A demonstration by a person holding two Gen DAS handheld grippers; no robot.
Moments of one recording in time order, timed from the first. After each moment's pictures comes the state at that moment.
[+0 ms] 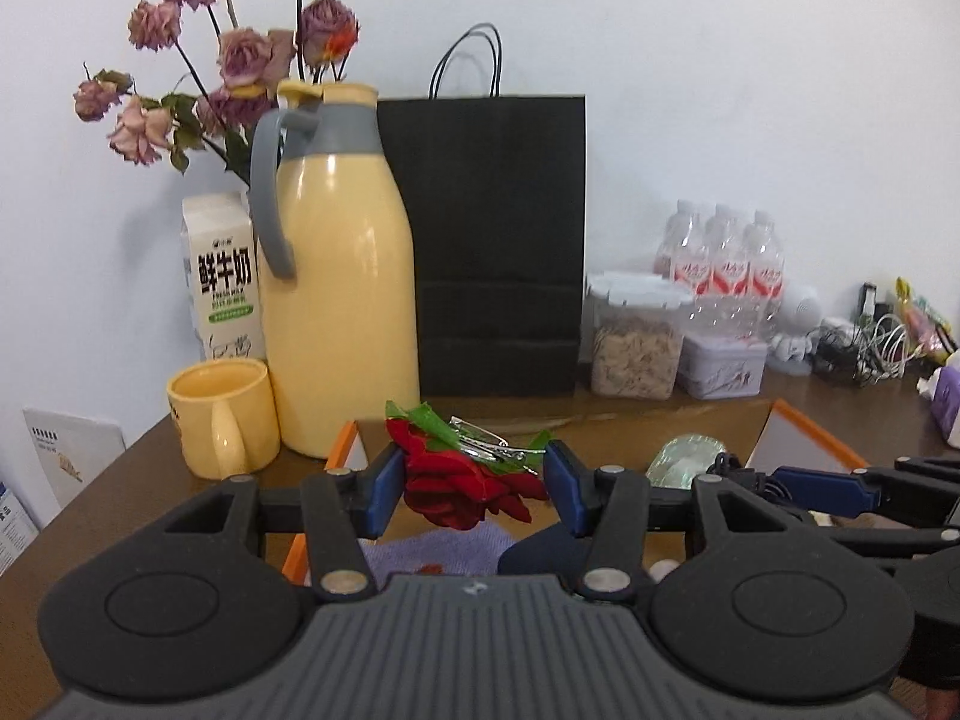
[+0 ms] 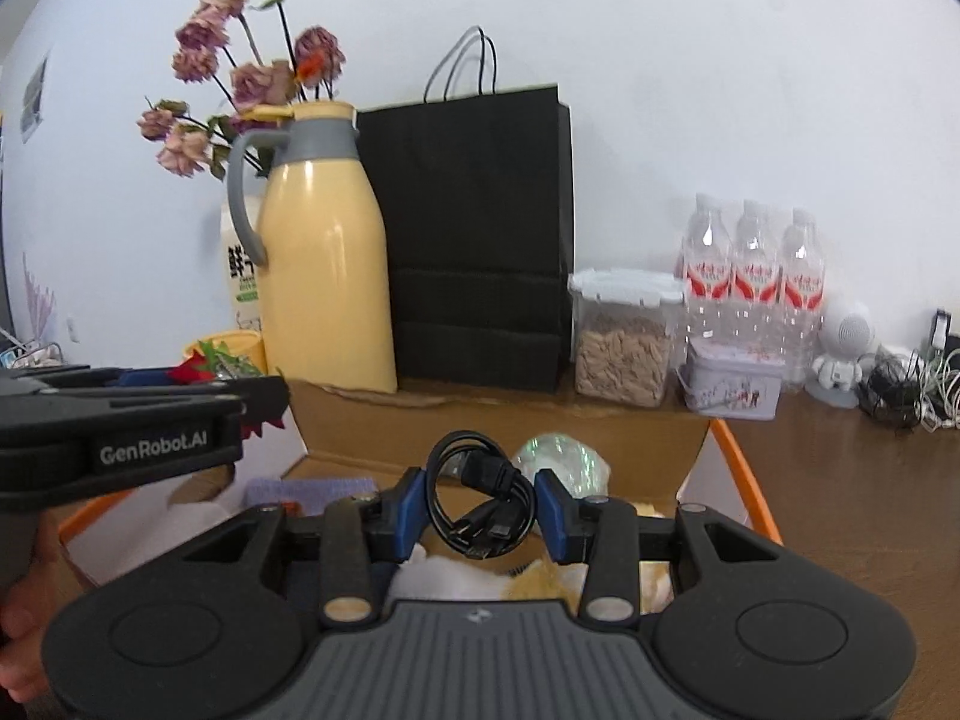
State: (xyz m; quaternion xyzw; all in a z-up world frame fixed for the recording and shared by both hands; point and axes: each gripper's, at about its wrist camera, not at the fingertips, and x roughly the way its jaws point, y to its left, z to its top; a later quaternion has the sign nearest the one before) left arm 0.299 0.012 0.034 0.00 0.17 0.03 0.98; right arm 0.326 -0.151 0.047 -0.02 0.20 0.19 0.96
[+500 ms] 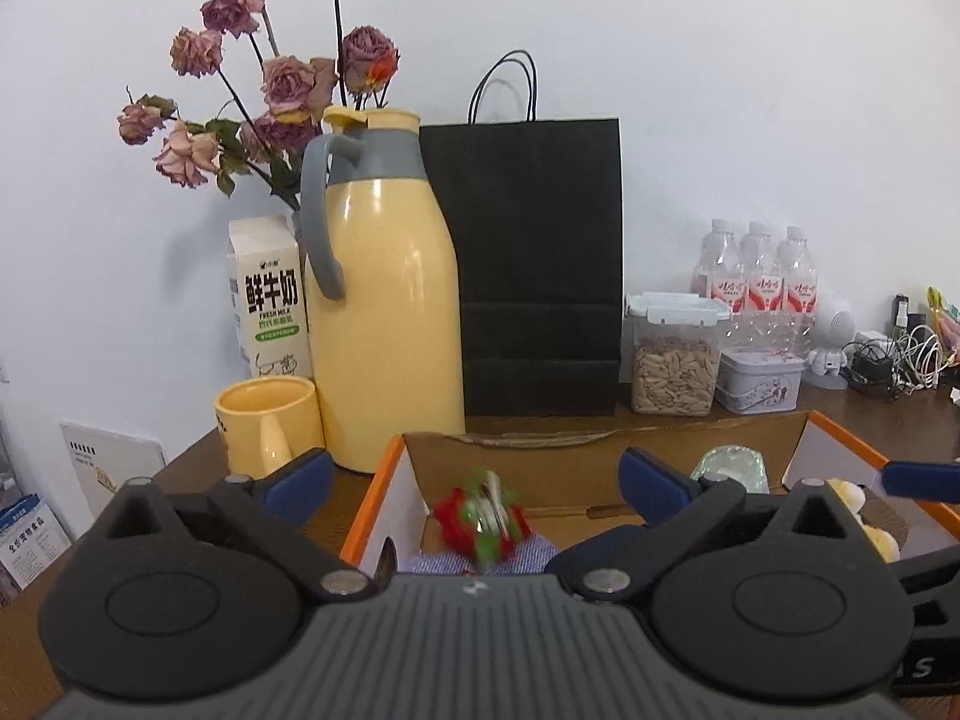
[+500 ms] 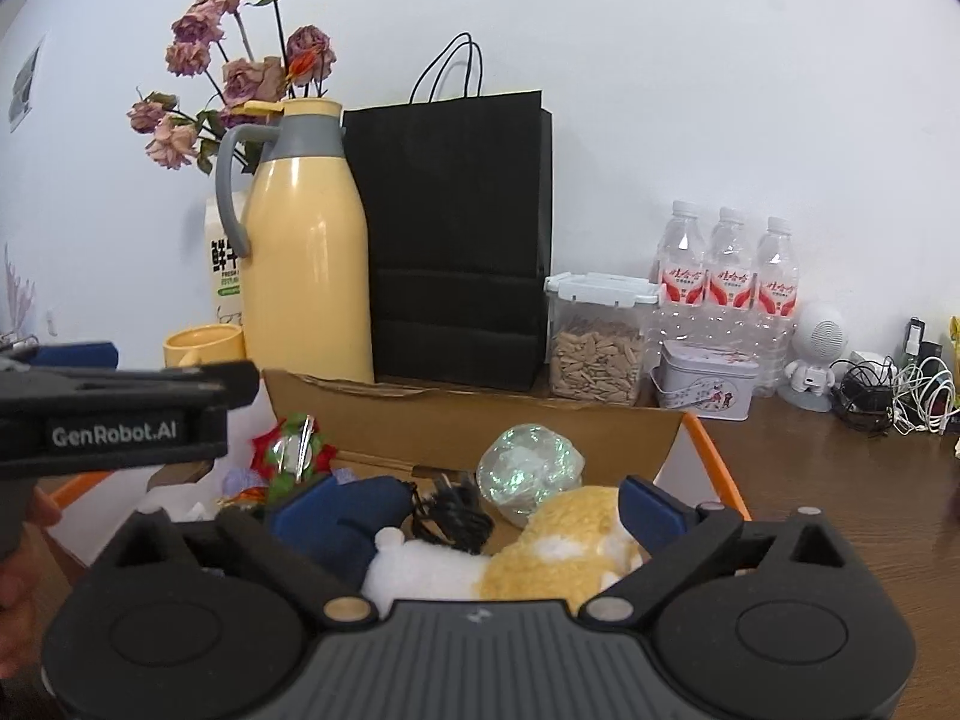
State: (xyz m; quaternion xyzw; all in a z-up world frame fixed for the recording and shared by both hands) left arm 0.286 0.014 0.032 0.01 0.14 0.07 0.99; right arm 0.310 -0.156 0.043 -0.03 0.18 0.17 0.97
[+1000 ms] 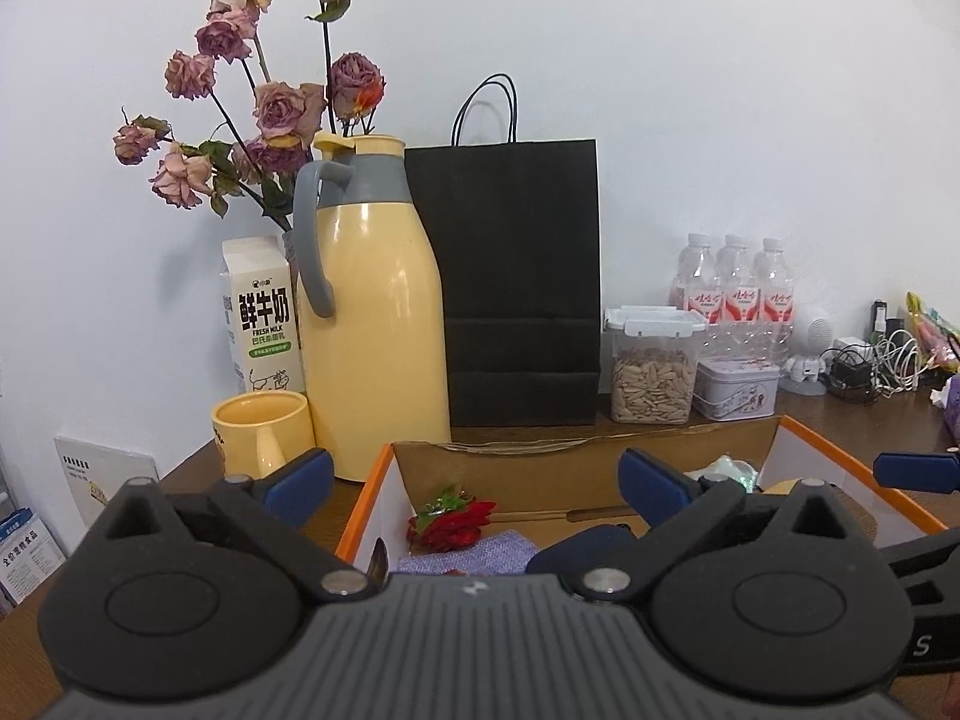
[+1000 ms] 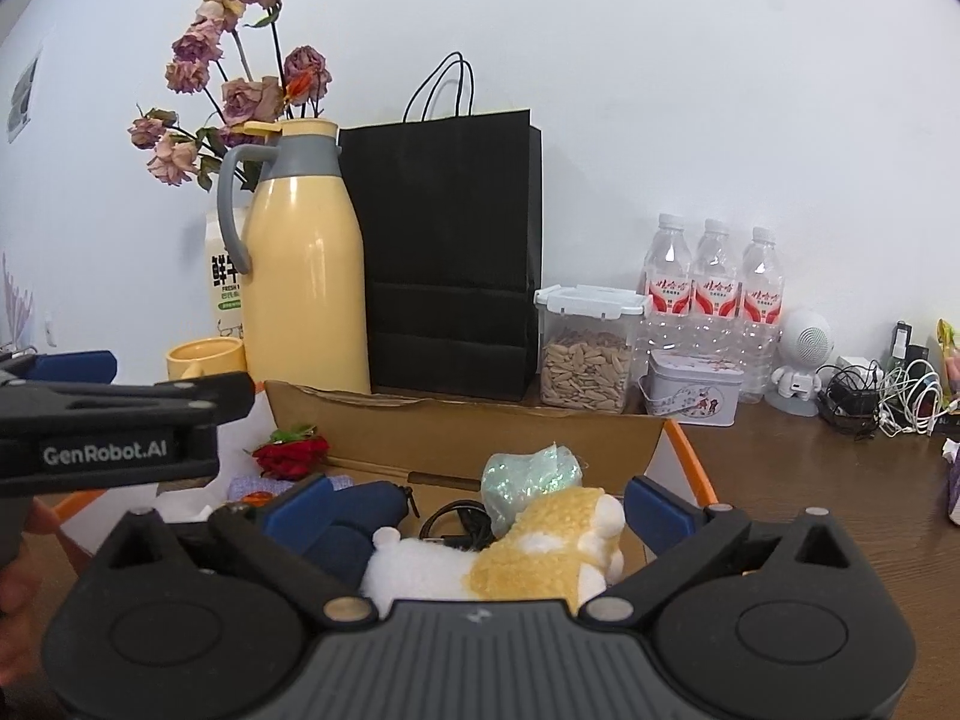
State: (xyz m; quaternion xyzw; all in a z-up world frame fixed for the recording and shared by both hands) left arm 0.263 0.009 0.039 0.02 0.12 0.05 0.99; right arm 0.292 -0.165 0.051 -0.03 0.17 0.17 0.97
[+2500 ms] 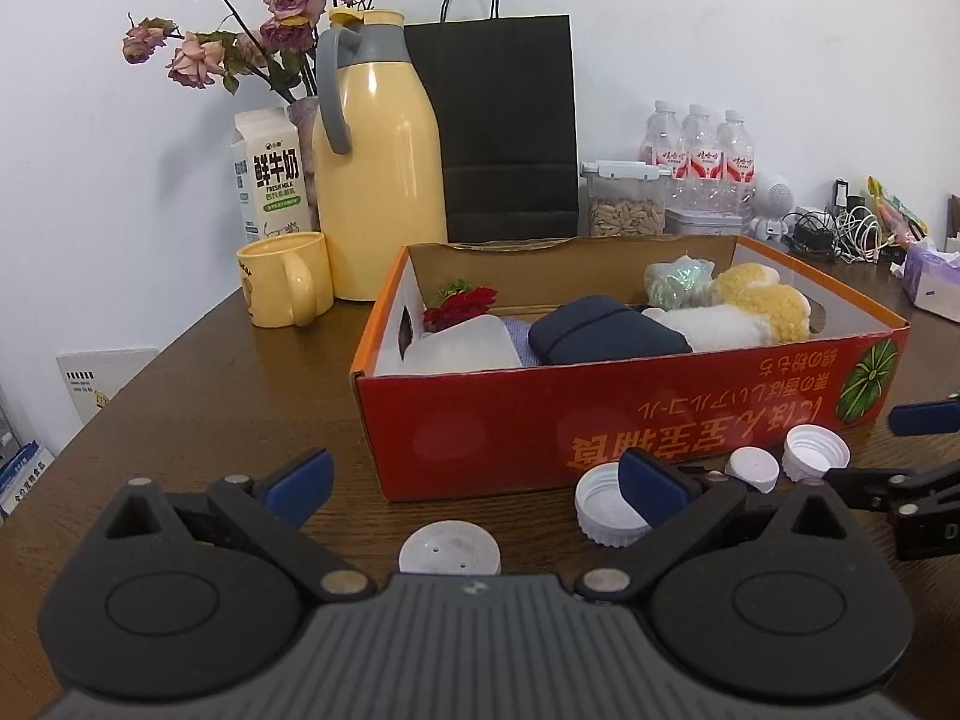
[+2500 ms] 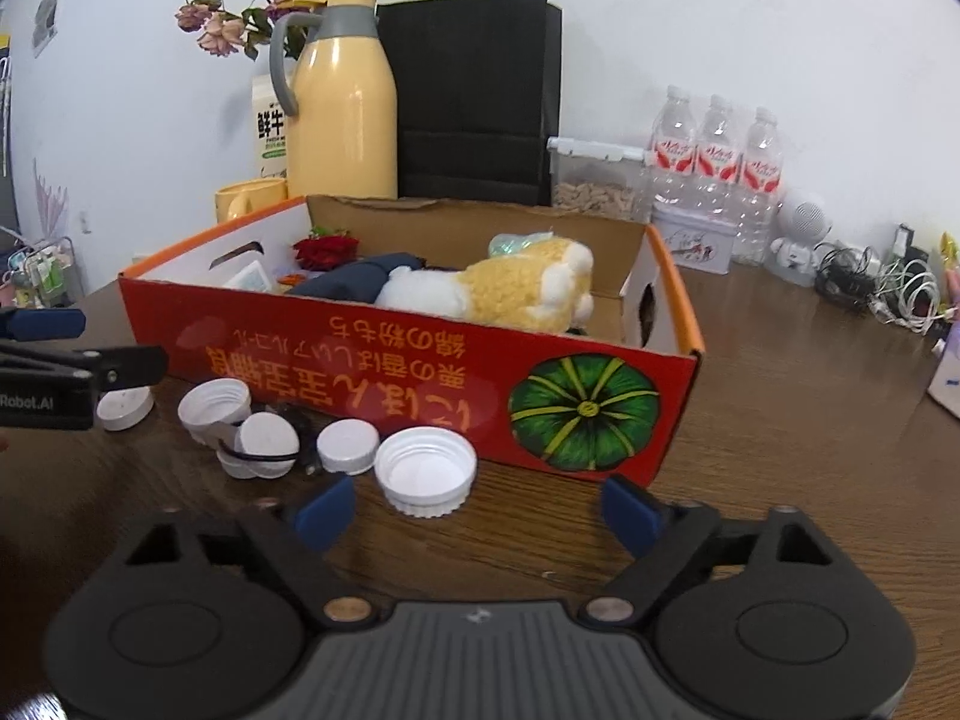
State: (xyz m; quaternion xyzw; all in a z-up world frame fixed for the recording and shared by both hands) left arm 0.181 0.027 -0.012 0.03 0.24 0.03 0.97; right arm 0.226 -0.208 0.001 -0.07 0.29 0.20 0.93
